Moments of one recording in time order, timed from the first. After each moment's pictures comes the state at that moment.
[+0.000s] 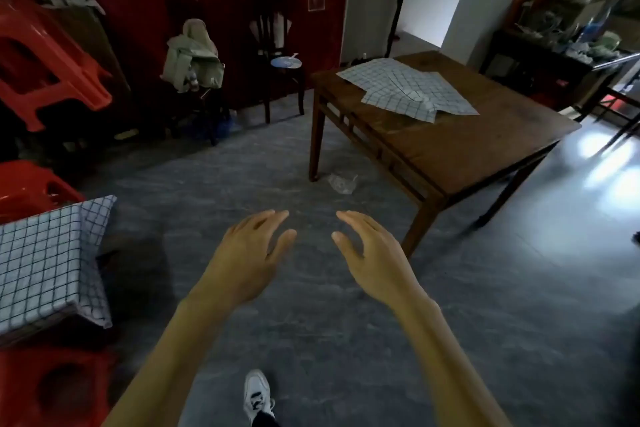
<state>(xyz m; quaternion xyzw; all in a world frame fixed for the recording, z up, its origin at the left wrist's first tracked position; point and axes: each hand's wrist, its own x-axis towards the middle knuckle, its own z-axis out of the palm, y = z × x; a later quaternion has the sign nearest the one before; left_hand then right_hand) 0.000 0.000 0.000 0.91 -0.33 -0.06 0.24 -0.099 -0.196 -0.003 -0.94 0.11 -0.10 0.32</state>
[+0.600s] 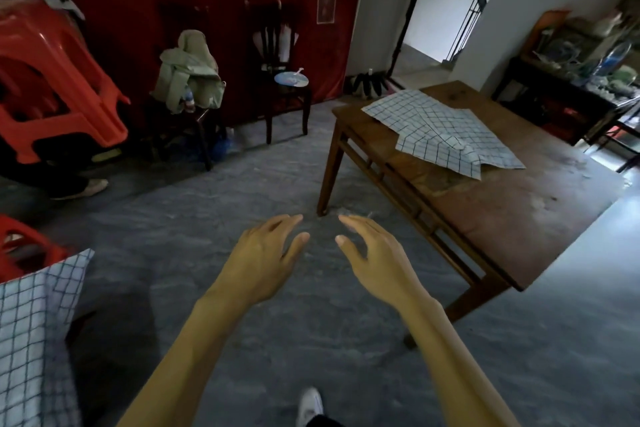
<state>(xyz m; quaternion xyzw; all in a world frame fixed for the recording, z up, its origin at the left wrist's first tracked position) 0.342 -0.027 0.002 0.89 -0.36 -0.04 0.28 0.244 -0.215 0.002 -0.94 0.12 -0.08 0.31</state>
